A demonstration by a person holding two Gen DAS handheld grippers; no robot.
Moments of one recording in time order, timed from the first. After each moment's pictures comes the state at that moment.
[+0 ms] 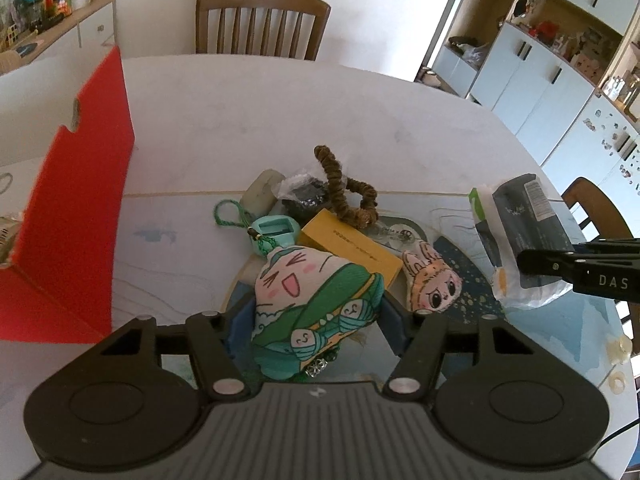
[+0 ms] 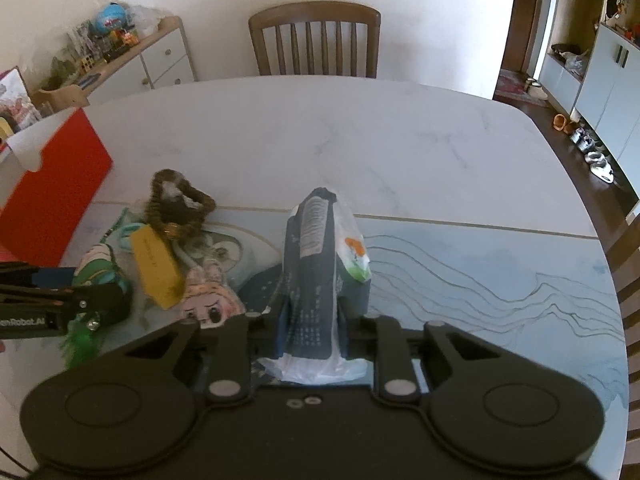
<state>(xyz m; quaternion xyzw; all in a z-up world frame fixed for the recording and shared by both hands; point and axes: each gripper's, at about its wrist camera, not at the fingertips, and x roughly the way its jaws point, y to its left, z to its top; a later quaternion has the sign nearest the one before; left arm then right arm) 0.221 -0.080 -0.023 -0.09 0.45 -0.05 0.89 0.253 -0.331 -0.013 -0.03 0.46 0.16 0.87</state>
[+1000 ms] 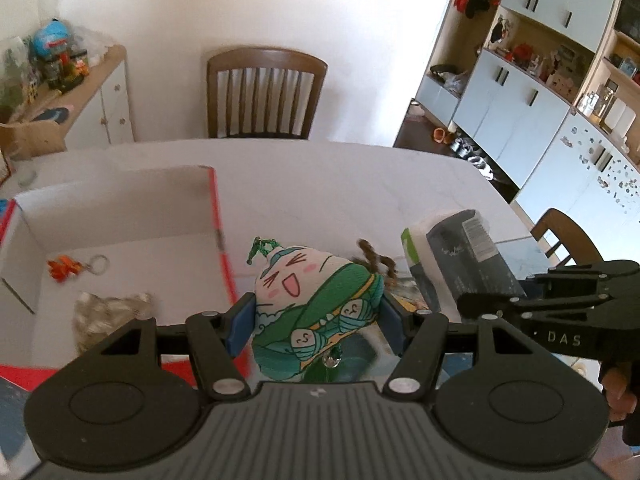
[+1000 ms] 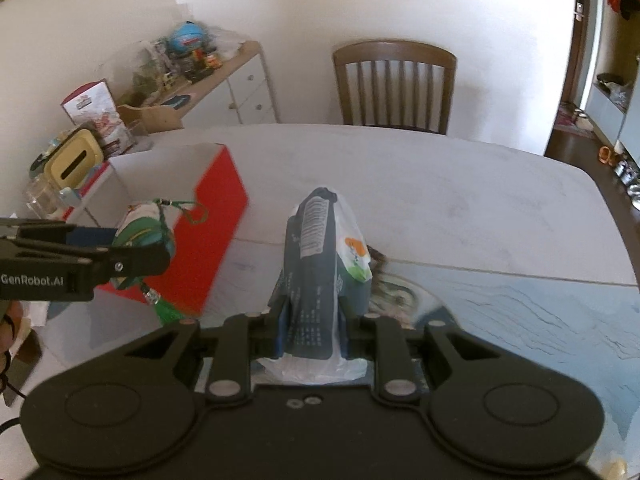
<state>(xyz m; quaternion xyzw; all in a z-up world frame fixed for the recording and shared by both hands) 0.182 0.015 0.101 -0.07 0.41 -0.07 0.91 0.206 -0.217 0.072 -0.02 0.43 0.23 0.87</state>
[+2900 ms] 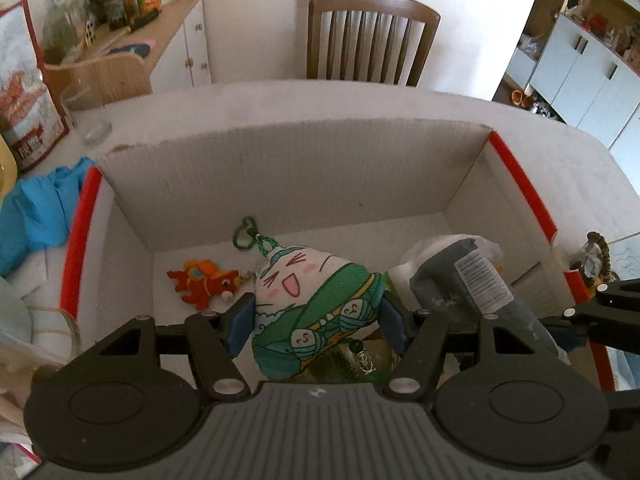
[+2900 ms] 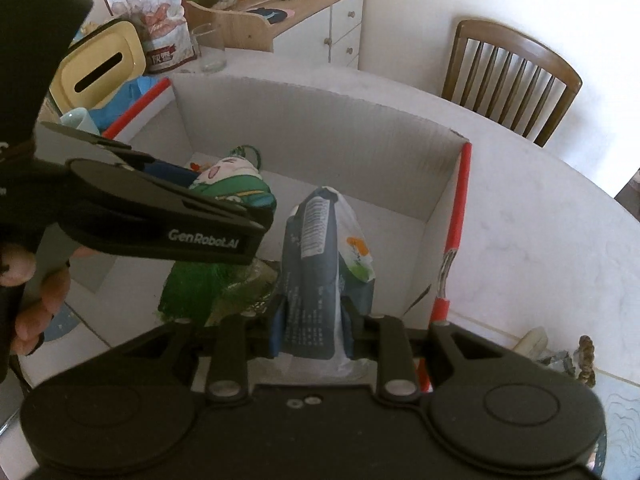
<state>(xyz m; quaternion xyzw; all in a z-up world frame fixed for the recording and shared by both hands) 0.275 0.199 0.000 -0.05 0.49 0.00 0.87 0.259 0.045 0.007 -0.15 0.48 0.27 0.82</state>
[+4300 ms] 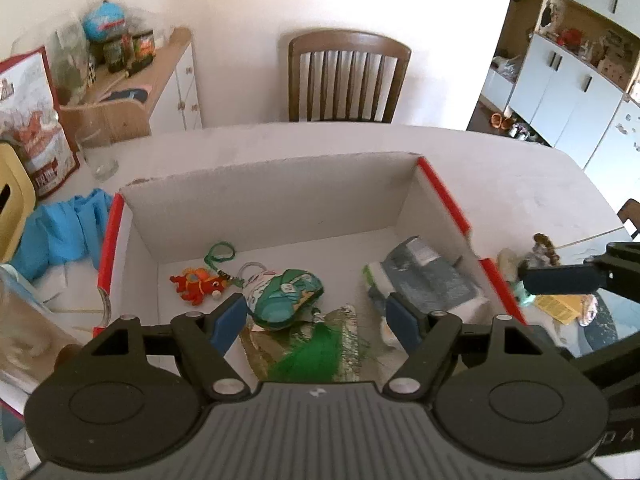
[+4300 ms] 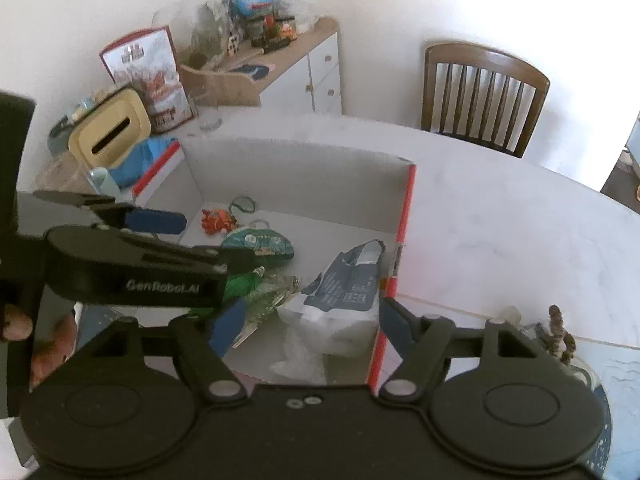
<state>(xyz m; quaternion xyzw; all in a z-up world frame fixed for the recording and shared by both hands) 0.220 0.173 0.051 -0.03 0.43 -0.02 0.90 0.228 -0.003 0.054 -0.07 0.44 0.27 0.85</state>
